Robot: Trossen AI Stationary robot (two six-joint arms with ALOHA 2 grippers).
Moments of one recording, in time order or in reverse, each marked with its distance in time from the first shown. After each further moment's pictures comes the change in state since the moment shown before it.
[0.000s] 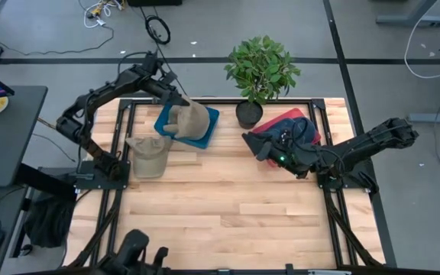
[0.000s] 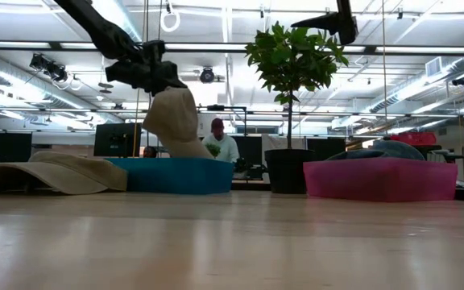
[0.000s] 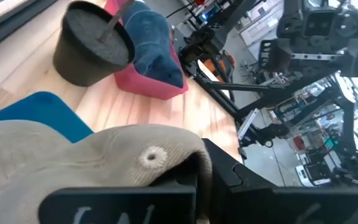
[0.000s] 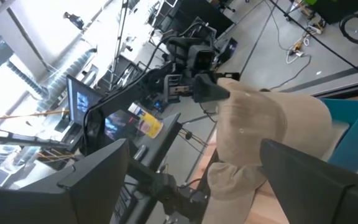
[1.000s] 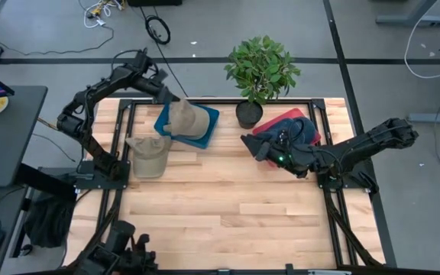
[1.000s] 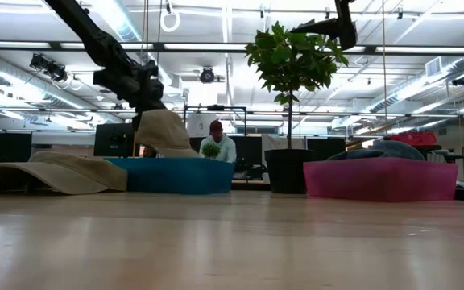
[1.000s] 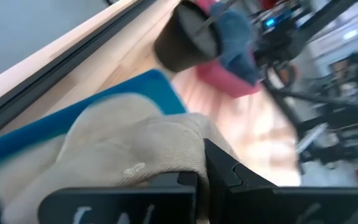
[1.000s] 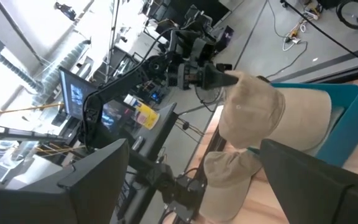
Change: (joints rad) left arm 0.137 0.040 0.000 -0.111 -0.198 0.114; right arm -0.010 0.000 0.000 -0.068 -0.036 0.072
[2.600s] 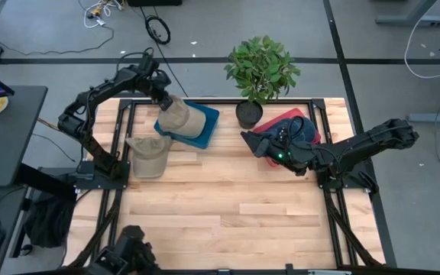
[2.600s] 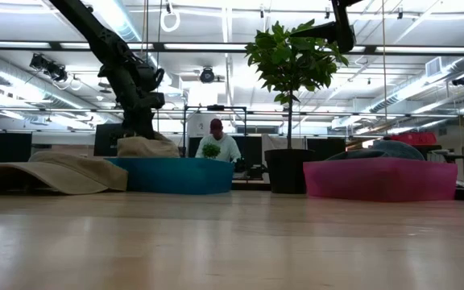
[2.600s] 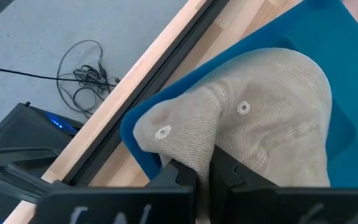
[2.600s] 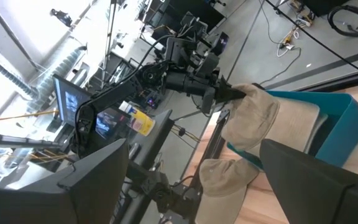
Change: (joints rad) left arm -0.067 0.000 0.000 -0.025 -0.647 0.208; right arm -0.032 0.000 0.000 -0.001 -0.001 -0.001
